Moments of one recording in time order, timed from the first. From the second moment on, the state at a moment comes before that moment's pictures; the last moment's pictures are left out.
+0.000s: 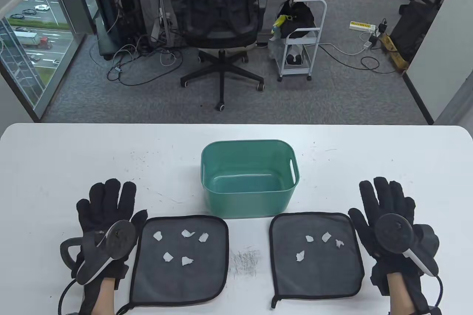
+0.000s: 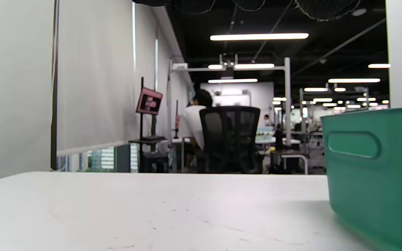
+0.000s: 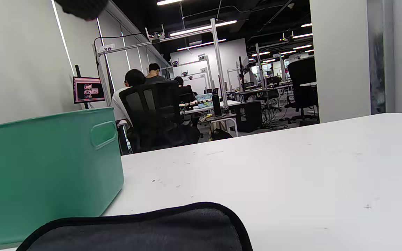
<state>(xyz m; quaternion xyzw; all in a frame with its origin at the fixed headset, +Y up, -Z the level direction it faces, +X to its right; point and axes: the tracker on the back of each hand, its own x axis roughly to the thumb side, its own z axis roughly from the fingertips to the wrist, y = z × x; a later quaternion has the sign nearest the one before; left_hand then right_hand) -0.281 -0.643 -0.283 0.14 0.04 -0.01 0.99 0.297 -0.644 -0.292 0.00 -0.08 0.99 0.11</state>
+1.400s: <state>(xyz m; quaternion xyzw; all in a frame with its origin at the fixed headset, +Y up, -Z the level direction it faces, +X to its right) -0.315 -0.764 -0.334 -0.13 0.10 0.04 0.99 0.032 -0.742 -0.332 0.13 0.21 0.96 0.10</state>
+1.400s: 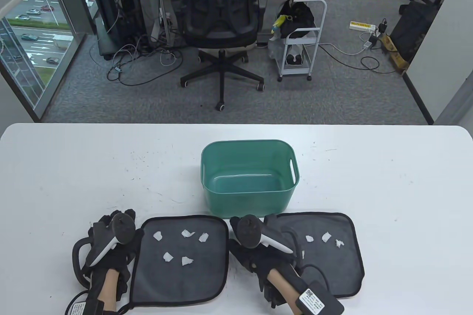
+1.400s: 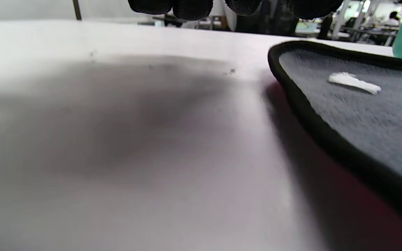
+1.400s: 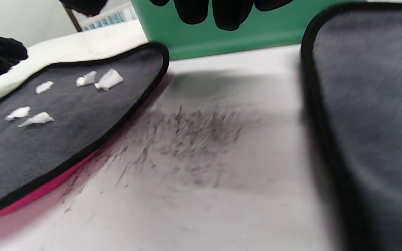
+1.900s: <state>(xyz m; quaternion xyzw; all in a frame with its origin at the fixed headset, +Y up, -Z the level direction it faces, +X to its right) -0.308 -0.782 -0.340 -0.18 0.10 0.00 0.98 -0.002 -0.769 -0.344 0.03 0.19 0.98 0.01</state>
